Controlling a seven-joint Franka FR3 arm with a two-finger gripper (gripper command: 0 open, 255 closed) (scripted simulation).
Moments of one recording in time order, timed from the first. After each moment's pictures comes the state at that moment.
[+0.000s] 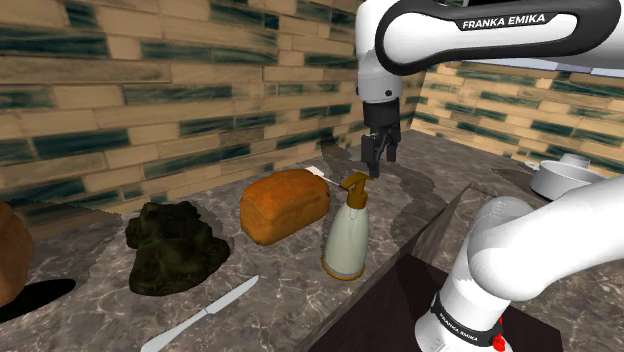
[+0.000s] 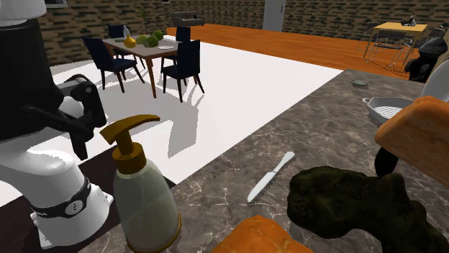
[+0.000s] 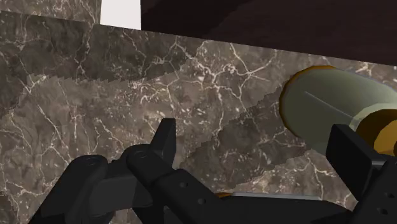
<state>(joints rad) -0.01 -0.74 0.03 -2.44 -0.10 1.47 0.05</state>
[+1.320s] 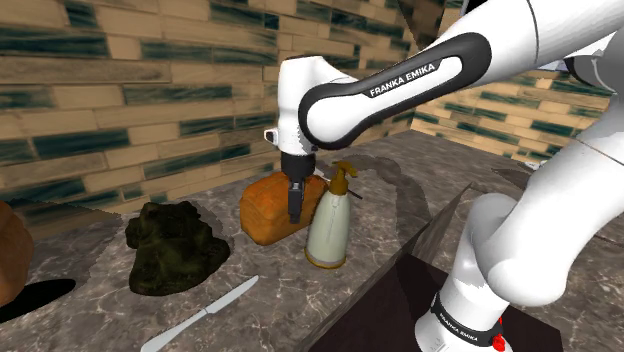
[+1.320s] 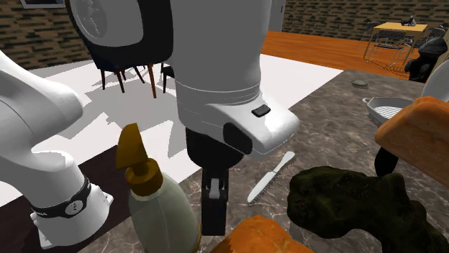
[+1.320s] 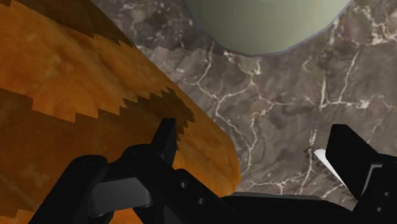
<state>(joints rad) 0.24 -0.34 0.08 -2.46 0.00 2.09 -0.31</state>
